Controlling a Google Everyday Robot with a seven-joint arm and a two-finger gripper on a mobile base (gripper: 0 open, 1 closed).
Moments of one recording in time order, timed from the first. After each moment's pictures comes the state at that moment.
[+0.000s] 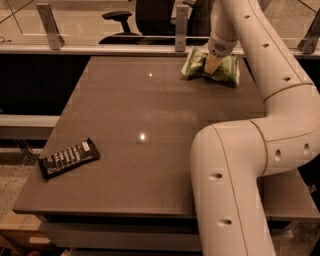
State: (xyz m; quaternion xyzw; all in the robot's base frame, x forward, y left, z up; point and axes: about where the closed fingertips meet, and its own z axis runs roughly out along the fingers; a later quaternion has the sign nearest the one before) arm 0.793 -0.191 0.830 -0.54 0.83 -0.03 0.16
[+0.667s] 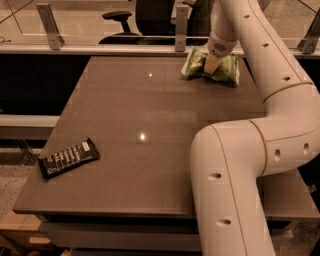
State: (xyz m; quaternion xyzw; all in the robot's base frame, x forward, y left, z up) arm 0.794 -0.190 0.831 -0.54 0.83 -0.03 0.17
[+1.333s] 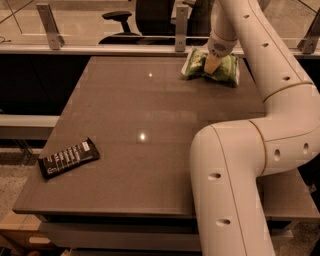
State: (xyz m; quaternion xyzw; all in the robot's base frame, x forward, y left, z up) arm 0.794 -0.190 0.831 -0.54 0.83 -0.03 0.17
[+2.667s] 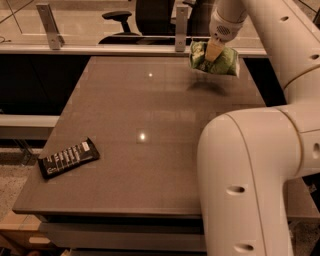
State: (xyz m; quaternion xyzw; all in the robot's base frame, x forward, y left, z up) arm 0.765 -0.179 0.896 -0.54 0.82 -0.05 0.19
